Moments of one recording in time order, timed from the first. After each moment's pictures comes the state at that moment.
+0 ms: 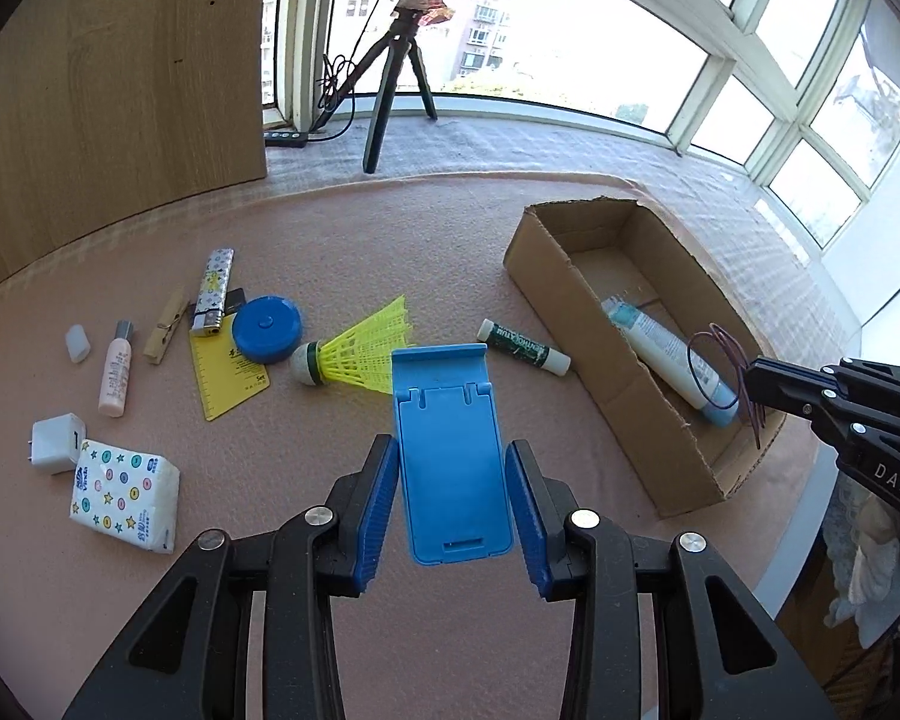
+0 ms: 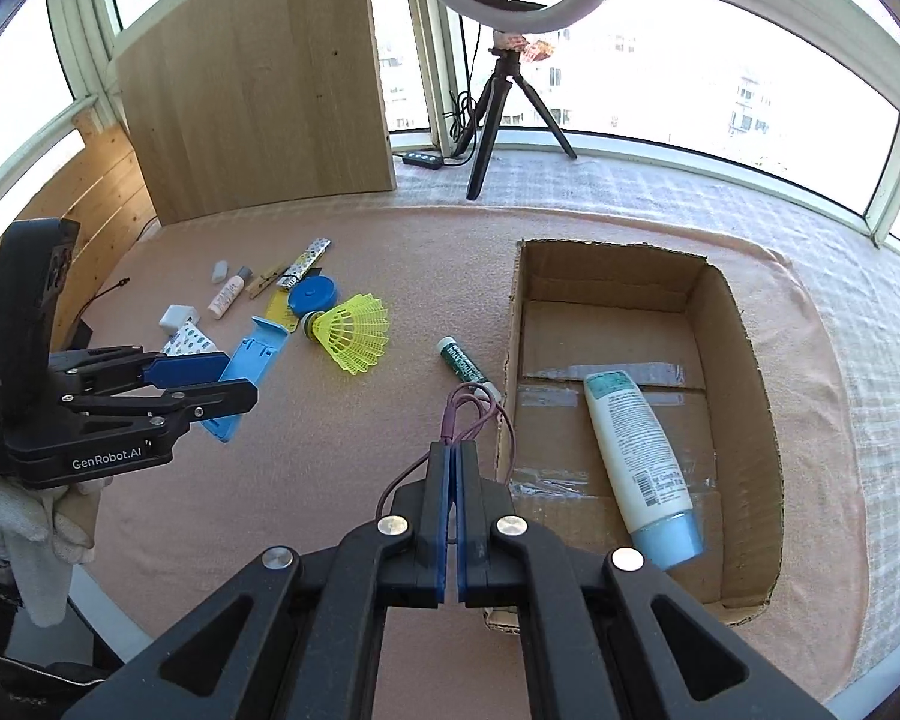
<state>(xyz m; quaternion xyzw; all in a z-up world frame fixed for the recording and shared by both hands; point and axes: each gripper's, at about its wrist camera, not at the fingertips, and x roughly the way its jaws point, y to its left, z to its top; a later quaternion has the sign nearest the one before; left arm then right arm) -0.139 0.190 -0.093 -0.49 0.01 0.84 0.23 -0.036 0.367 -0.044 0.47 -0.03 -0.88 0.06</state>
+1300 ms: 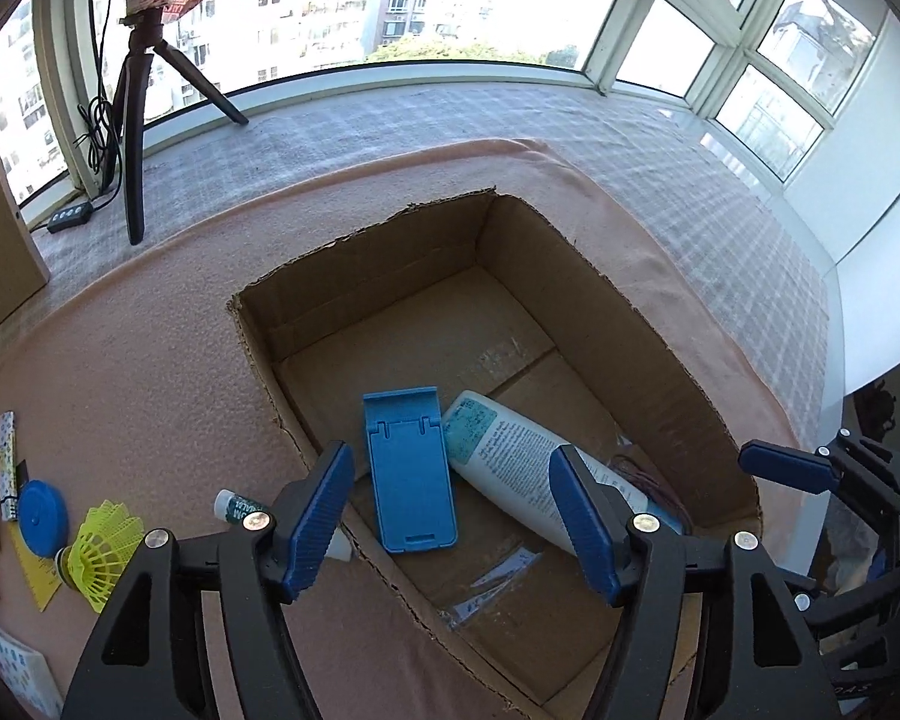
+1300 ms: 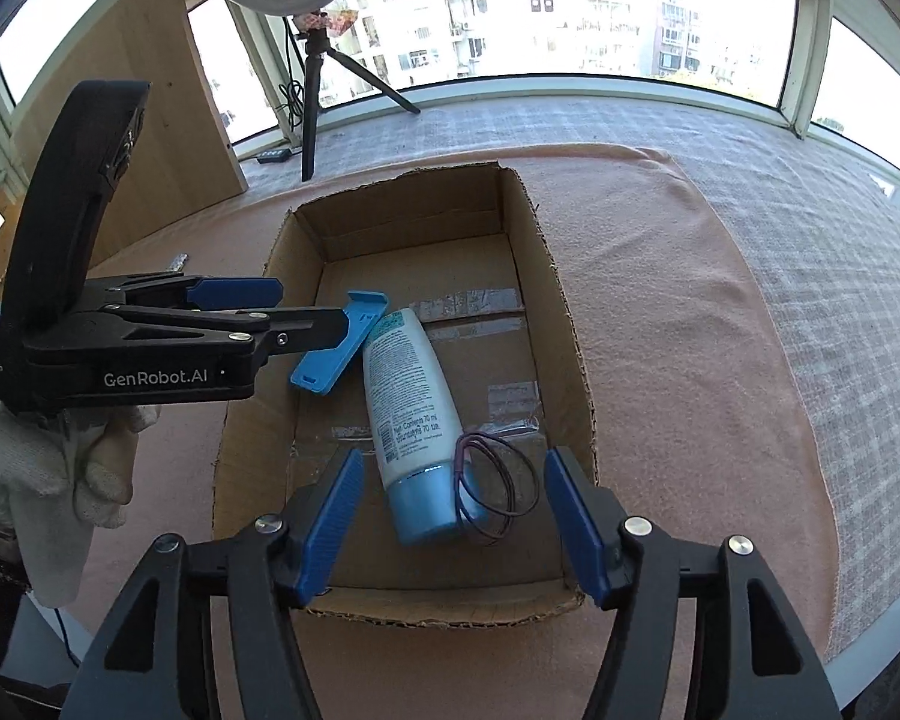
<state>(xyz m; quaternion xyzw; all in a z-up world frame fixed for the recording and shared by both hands) -0.210 0.381 -0.126 -0.51 0.06 0.80 0.31 -0.028 0.487 -0.082 0.49 -0.09 -0.87 0.00</state>
